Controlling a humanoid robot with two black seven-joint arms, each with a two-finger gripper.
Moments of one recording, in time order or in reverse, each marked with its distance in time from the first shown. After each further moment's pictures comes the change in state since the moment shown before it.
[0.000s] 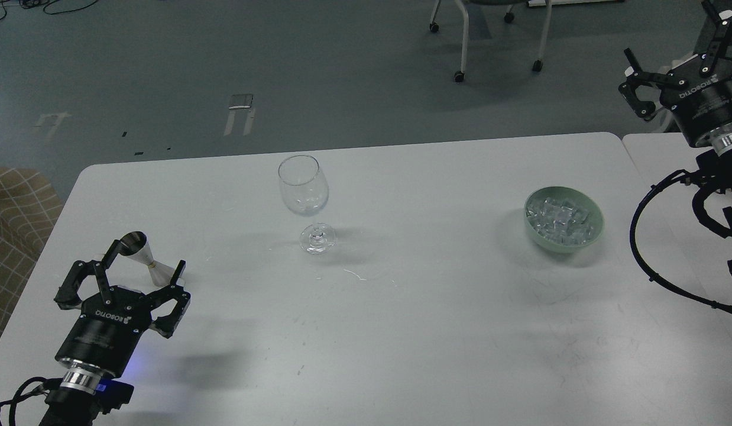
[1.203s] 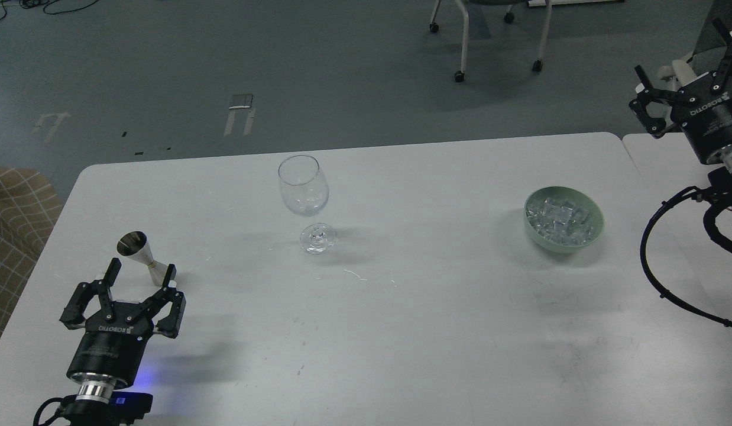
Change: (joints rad) left arm -0.005 -0.145 -0.061 0.089 -0.007 -0.028 0.017; right arm -0.075 -0.021 0.026 0.046 0.000 -0.014 -0.001
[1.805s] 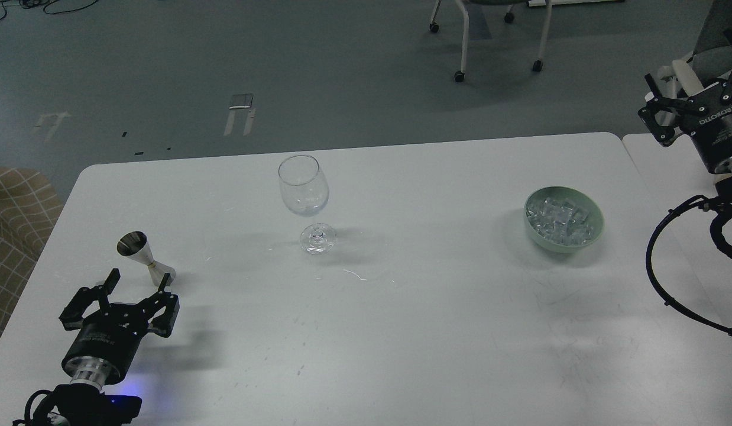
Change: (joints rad) left arm -0.068 0.009 -0.064 -0.008 -0.002 0.362 0.035; right arm -0.037 0.000 0.035 0.003 0.000 0.000 0.001
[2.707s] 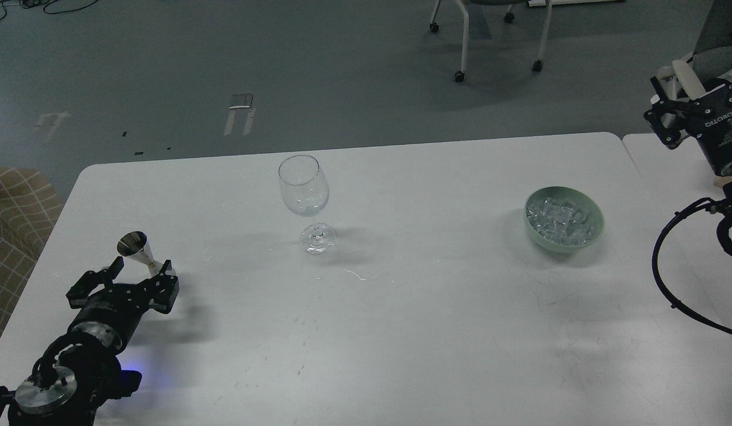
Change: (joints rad) left arm -0.183 0.002 -0.029 0.150 0.006 0.138 0.047; right arm -0.012 -0.021 0.000 0.000 -0.002 -0.001 -0.002
